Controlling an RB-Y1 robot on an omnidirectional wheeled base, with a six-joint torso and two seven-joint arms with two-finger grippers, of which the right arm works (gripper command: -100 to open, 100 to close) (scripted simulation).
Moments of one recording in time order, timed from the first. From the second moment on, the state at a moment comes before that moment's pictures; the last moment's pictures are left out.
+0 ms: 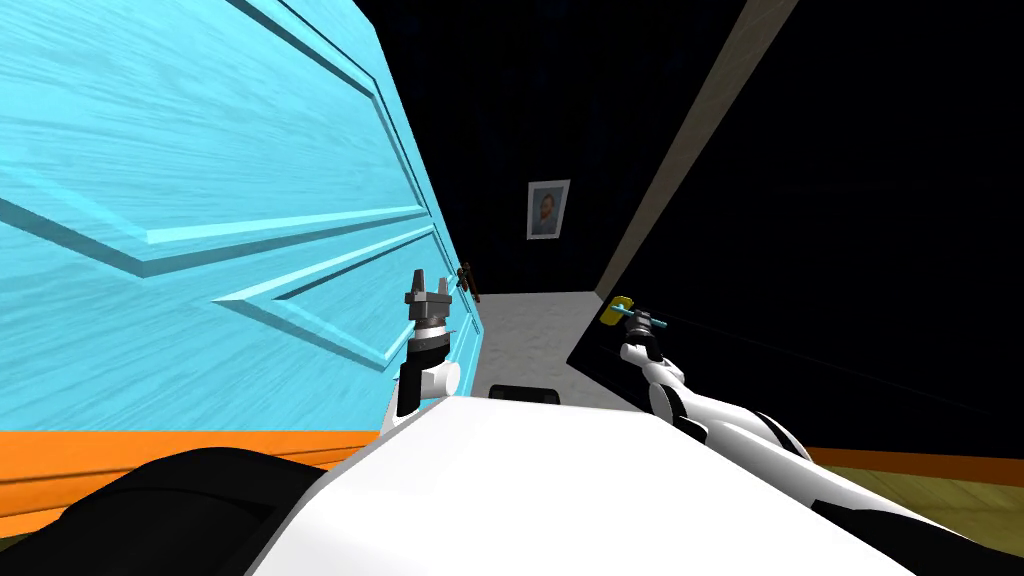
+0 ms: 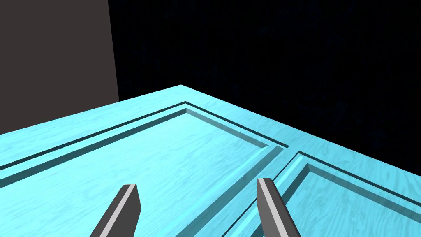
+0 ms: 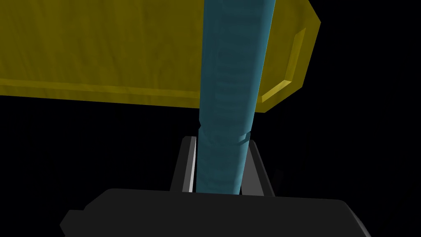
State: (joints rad) arm -0.39 -0.44 -0.35 -0.47 -0.27 -0.54 -0.05
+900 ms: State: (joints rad) arm -0.39 -0.42 -0.36 -0.50 -0.25 -0.53 -0.05
